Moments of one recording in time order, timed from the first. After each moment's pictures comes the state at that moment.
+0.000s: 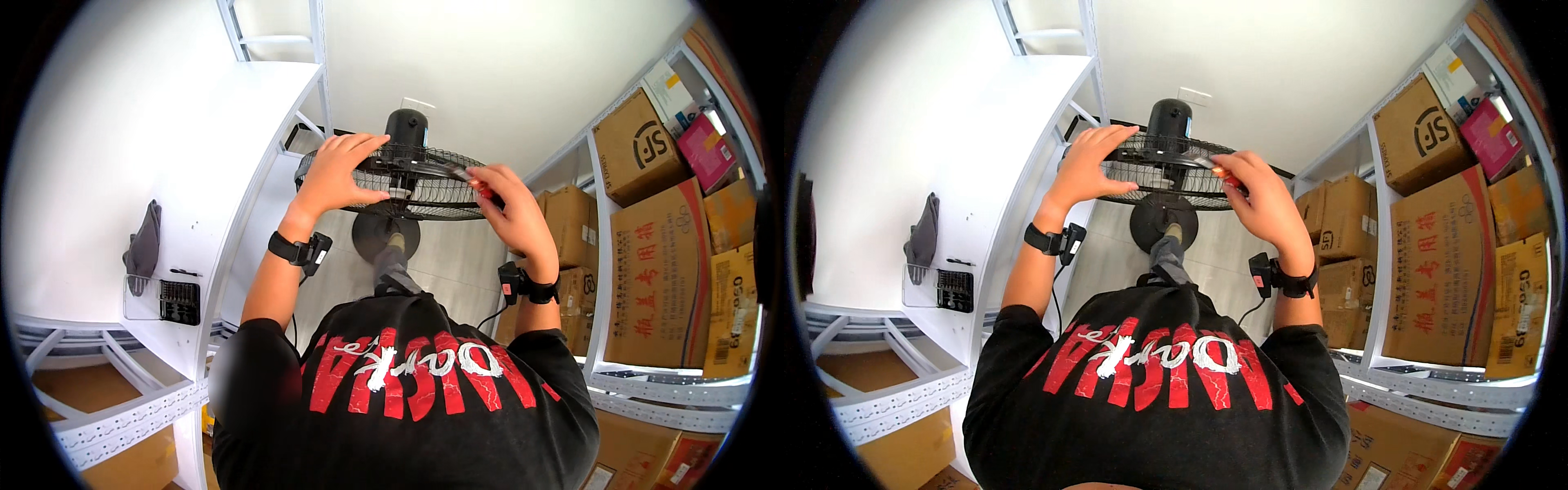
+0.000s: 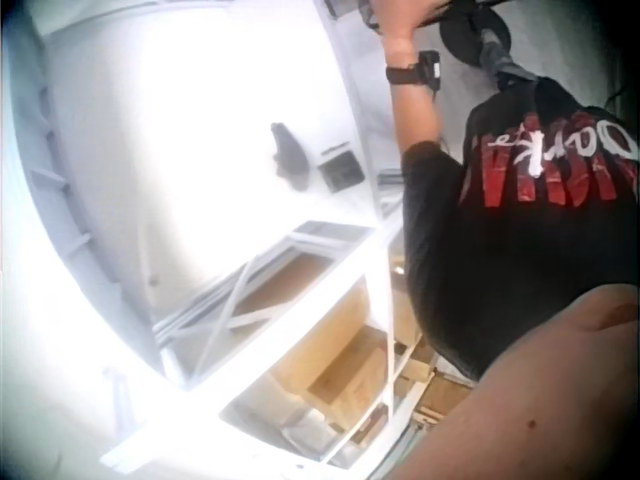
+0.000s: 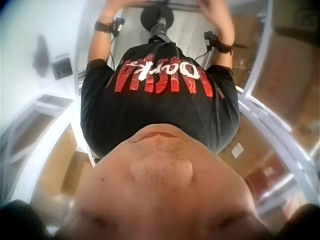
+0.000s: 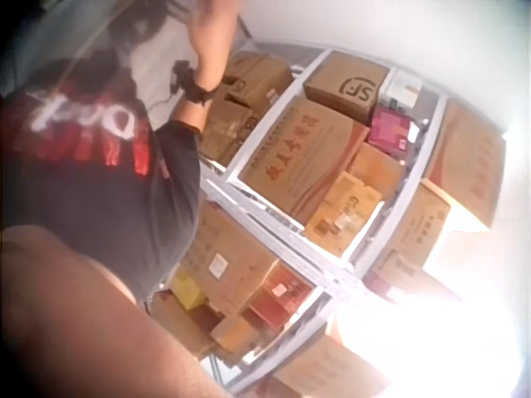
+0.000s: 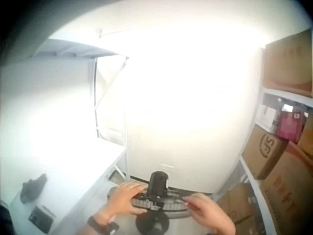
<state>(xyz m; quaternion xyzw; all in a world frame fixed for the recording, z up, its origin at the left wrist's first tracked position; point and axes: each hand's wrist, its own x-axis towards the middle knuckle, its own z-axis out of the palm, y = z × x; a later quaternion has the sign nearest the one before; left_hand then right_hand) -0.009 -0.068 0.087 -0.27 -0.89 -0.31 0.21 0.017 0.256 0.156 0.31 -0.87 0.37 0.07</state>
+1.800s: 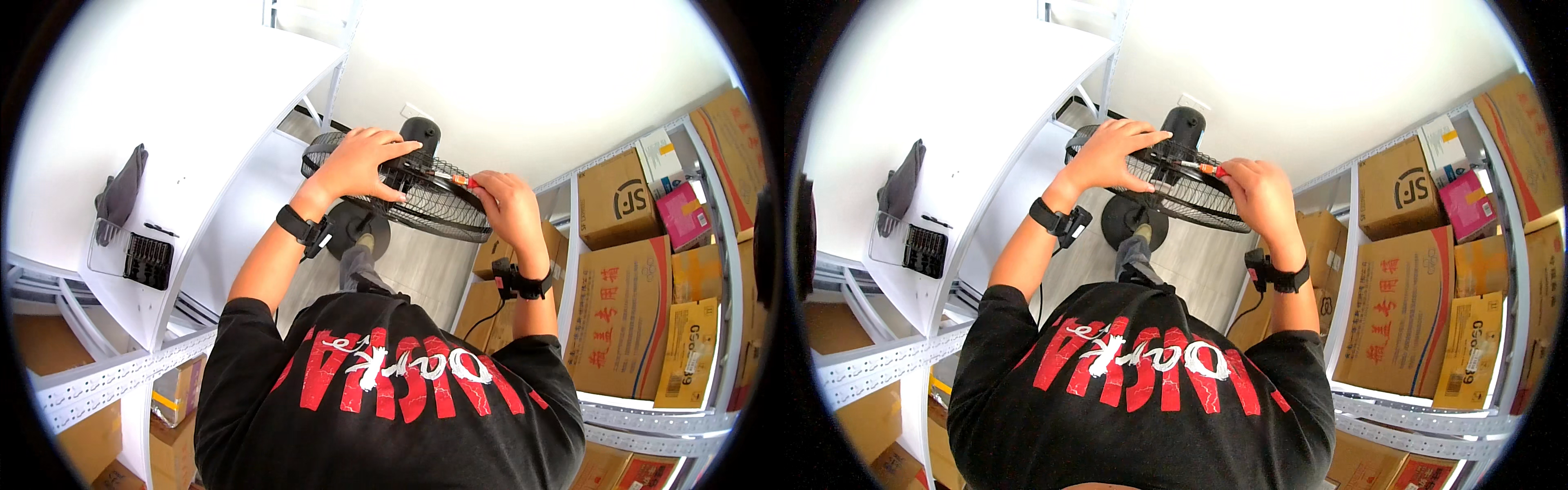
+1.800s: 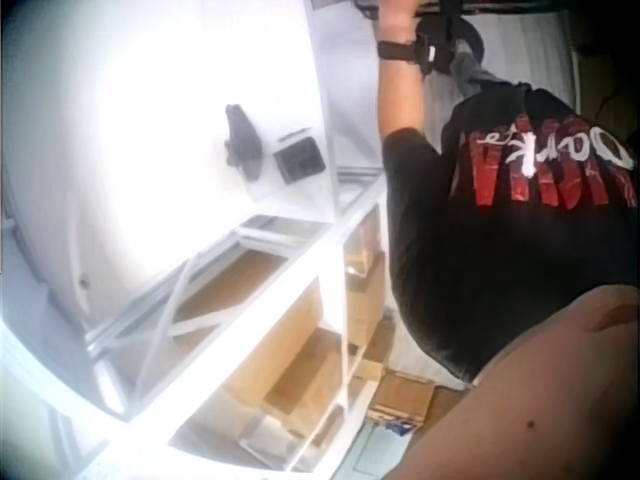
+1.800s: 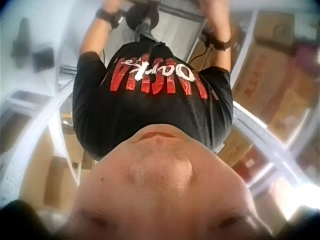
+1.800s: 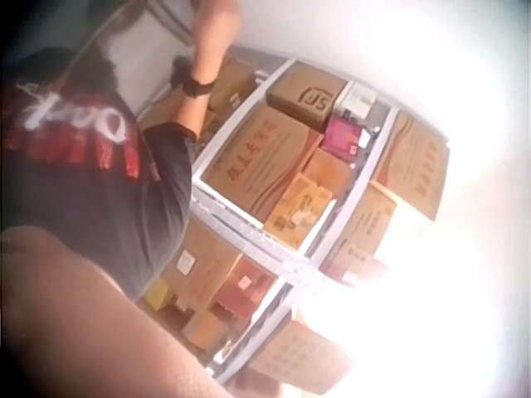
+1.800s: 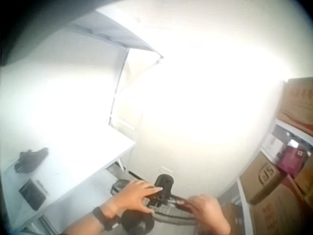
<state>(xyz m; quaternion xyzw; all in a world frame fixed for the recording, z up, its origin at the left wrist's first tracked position) -0.007 -0.076 0.077 -0.28 -0.88 -0.33 0.21 -0.005 0.216 0.177 0.40 -0.89 0.11 0.17</state>
